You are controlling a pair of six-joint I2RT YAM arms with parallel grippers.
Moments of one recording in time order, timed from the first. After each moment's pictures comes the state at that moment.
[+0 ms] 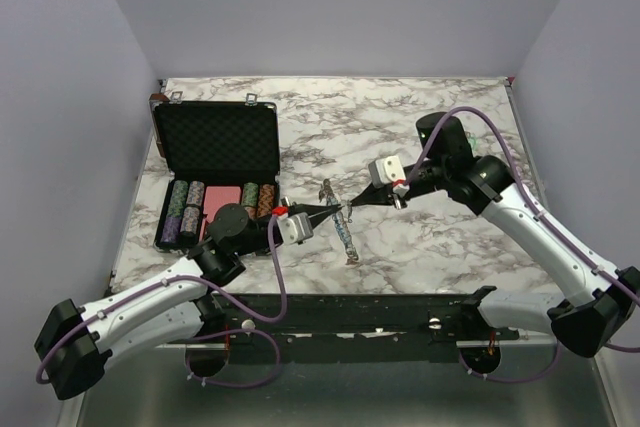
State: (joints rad) left arm -0.88 0.83 0.46 0.52 0.40 0.34; right arm 0.63 1.20 1.23 -0.68 -1.01 -0.95
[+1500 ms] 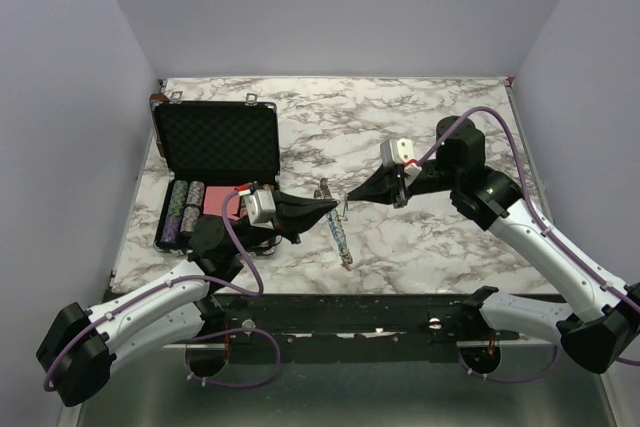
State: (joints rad) left arm -0.80 0.82 0.37 0.90 0.44 -0.20; right arm 0.63 1.11 1.11 -0.28 -1.01 -0.47
